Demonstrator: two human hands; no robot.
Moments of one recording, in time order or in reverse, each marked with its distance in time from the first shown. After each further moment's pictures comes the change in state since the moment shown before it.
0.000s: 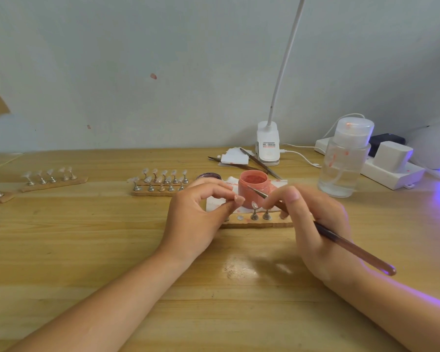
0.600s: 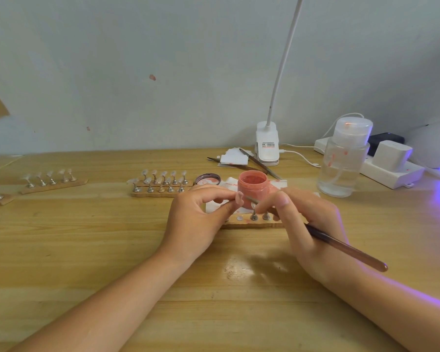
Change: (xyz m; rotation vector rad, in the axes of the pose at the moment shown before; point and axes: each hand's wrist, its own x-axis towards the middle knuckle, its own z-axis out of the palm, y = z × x) left_hand 0.000 -0.001 0.000 -0.053 -0.059 -0.007; right_hand 0.001 0.001 0.002 -0.058 -0.066 -0.042
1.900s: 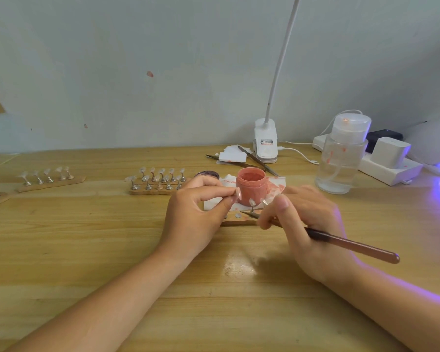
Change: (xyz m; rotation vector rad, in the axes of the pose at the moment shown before) left_hand -0.003 0.003 0.002 0.094 0.070 -0.032; right_hand -0.003 0.010 0.002 -0.084 0.057 -0.137
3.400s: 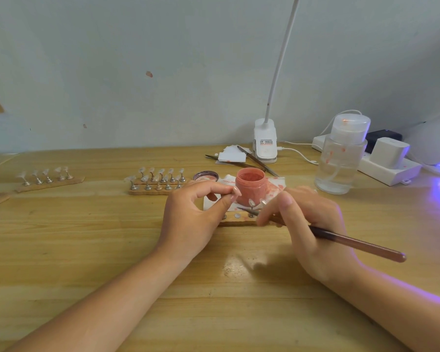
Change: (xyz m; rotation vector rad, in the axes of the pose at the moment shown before) left_hand 0.000 0.003 -0.003 -0.014 0.019 0.027; right_hand 0.006 -0.008 -0.004 0.129 -0.178 0.179
